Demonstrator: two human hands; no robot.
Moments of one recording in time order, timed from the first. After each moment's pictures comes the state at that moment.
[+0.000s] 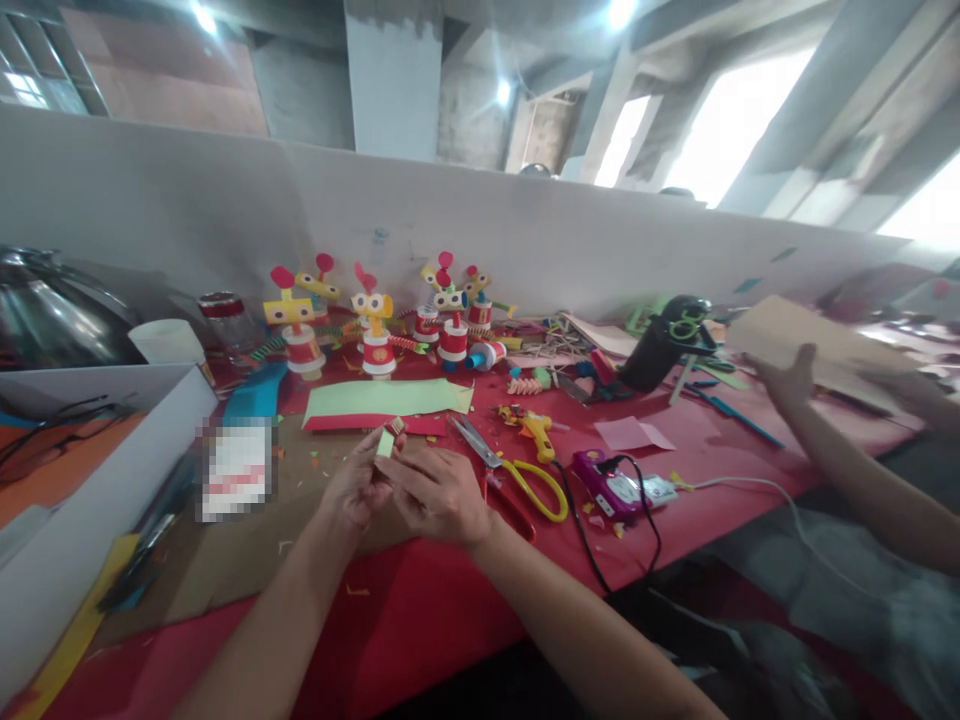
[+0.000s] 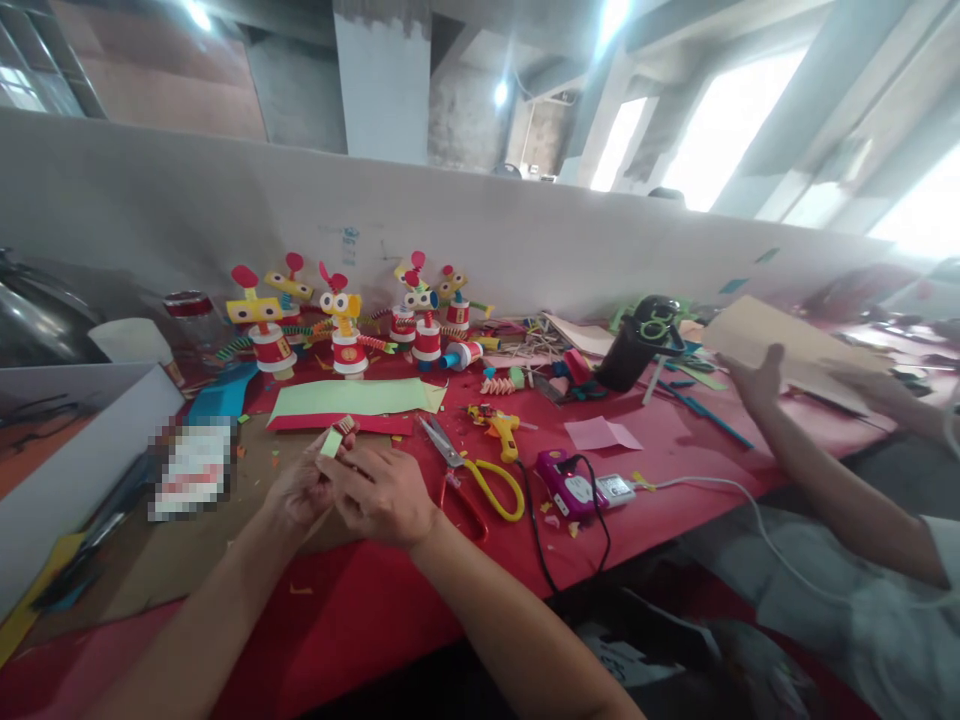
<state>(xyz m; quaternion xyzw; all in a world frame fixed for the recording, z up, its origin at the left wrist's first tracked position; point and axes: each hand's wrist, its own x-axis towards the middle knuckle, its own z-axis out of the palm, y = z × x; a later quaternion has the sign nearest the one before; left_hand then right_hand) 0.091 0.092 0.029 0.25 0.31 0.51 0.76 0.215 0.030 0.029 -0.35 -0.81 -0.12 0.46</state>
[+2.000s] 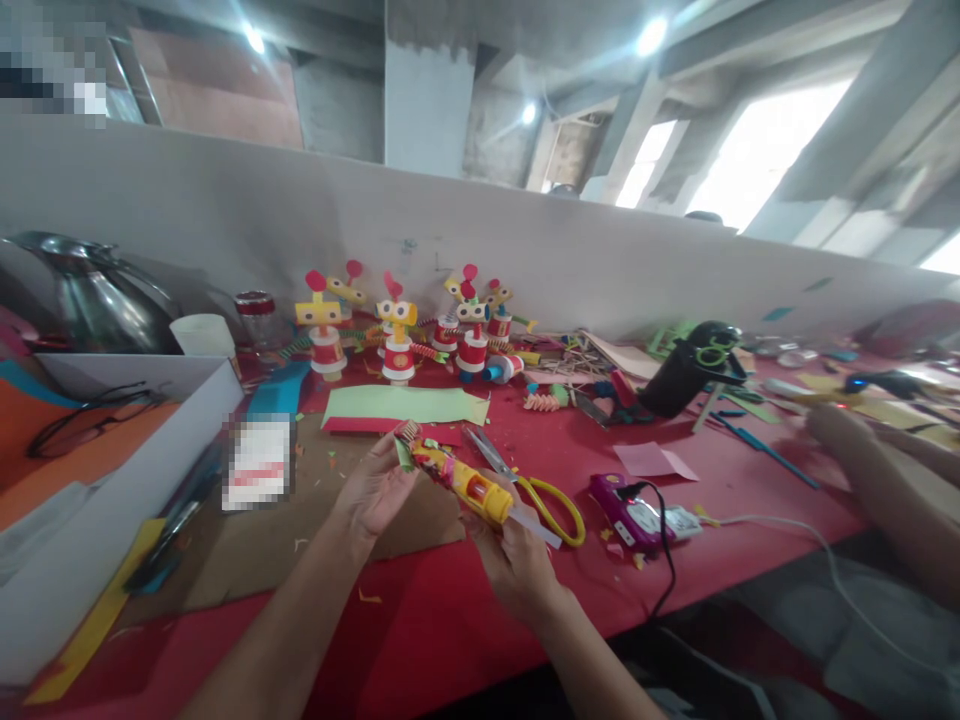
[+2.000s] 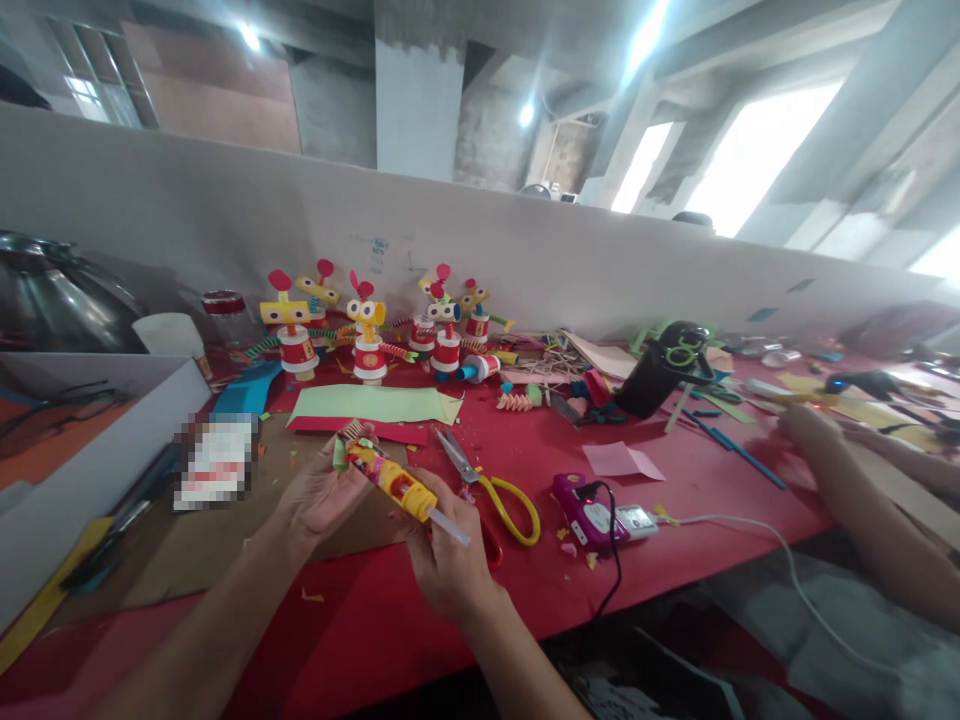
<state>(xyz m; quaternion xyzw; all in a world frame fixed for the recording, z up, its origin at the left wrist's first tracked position) 0.088 0.090 0.029 0.19 0.14 0.52 0.82 0.238 -0.027 0.038 -0.50 -0.72 0.04 0.49</state>
